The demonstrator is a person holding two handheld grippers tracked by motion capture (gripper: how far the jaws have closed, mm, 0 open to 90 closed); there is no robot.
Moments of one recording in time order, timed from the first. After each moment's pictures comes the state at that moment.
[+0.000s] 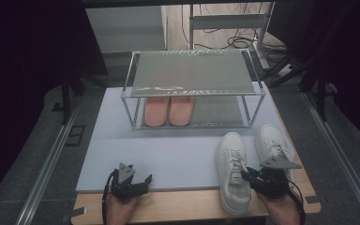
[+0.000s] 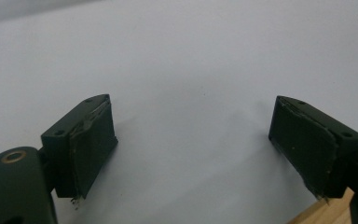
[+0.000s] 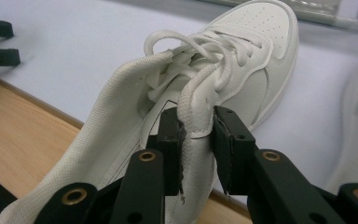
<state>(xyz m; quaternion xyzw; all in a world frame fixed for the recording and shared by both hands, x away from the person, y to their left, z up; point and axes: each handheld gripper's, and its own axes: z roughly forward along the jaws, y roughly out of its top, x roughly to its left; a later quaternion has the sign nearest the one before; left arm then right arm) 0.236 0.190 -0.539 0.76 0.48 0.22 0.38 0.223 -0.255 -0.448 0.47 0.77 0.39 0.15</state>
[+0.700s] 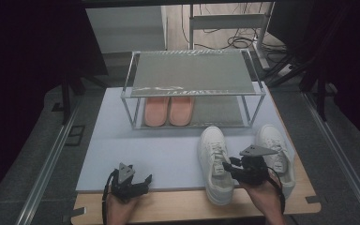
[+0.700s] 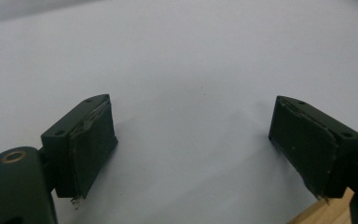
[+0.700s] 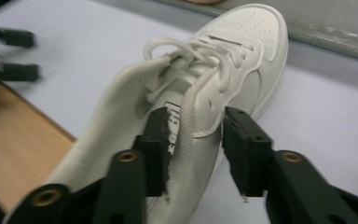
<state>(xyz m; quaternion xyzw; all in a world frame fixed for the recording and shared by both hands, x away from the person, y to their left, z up) 0.236 0.190 -0.539 0.76 0.48 0.22 0.38 0.257 -0.216 -0.443 0.44 0.79 0.40 0.13</state>
